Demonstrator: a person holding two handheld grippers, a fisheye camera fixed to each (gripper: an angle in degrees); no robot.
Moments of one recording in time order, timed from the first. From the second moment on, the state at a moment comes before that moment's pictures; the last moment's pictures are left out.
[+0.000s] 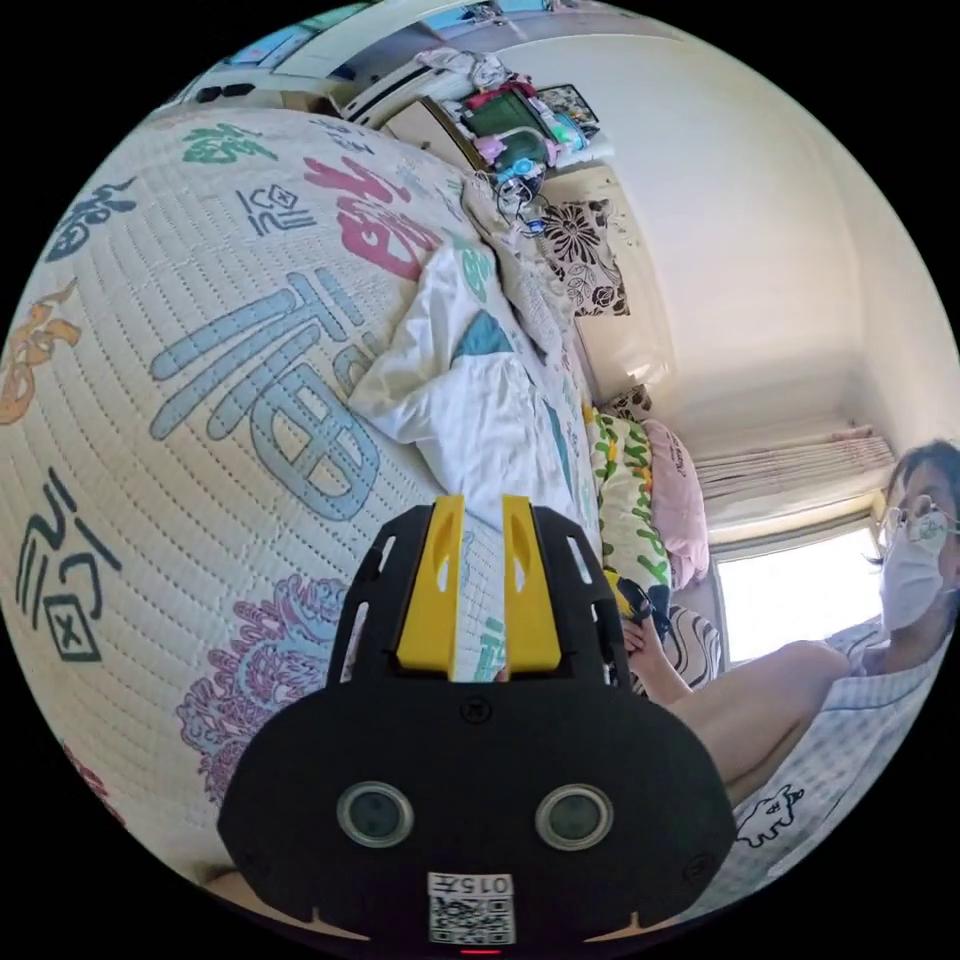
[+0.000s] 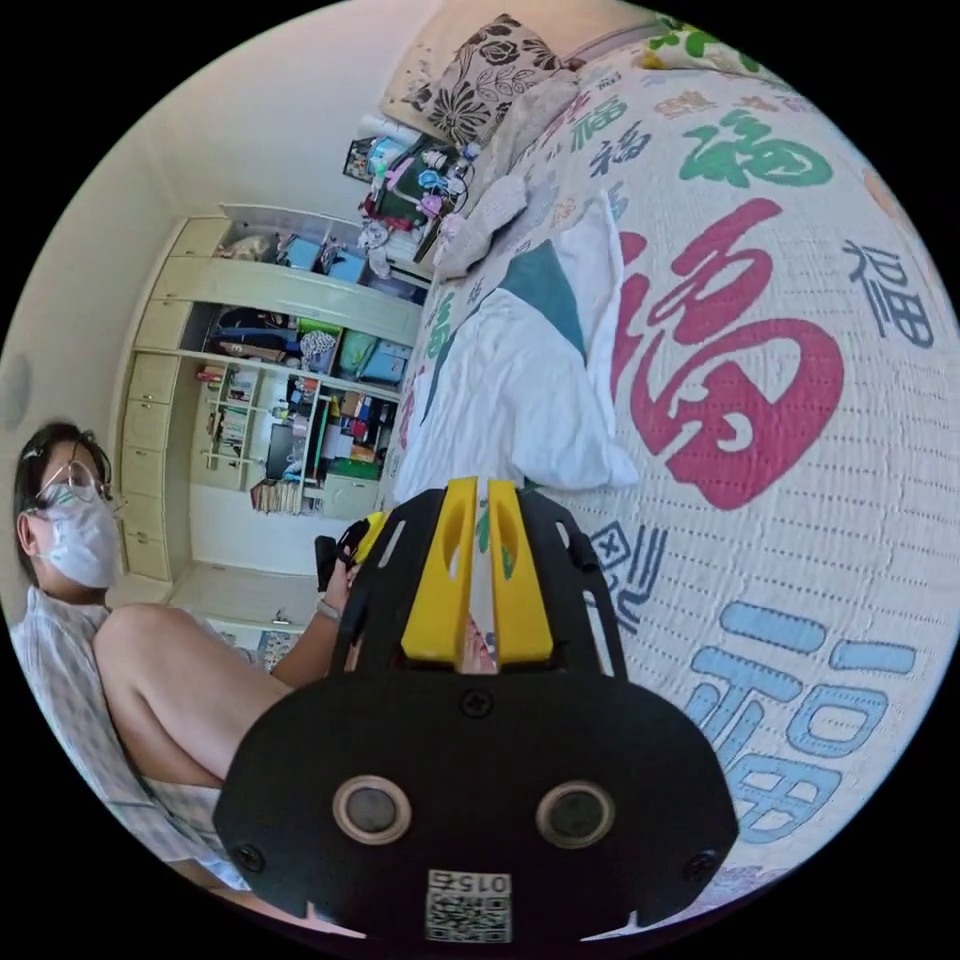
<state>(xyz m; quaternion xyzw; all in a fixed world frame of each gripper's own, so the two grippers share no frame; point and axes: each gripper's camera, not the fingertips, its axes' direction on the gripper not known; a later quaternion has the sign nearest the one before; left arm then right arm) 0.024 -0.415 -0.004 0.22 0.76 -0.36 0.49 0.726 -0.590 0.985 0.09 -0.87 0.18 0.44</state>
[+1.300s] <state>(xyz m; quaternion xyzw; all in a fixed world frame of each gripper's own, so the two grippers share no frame) 0.085 -0.627 -0.136 0.32 0.70 -0.07 0.63 0.814 -0.528 1.138 0.05 -0.88 0.23 0.42</state>
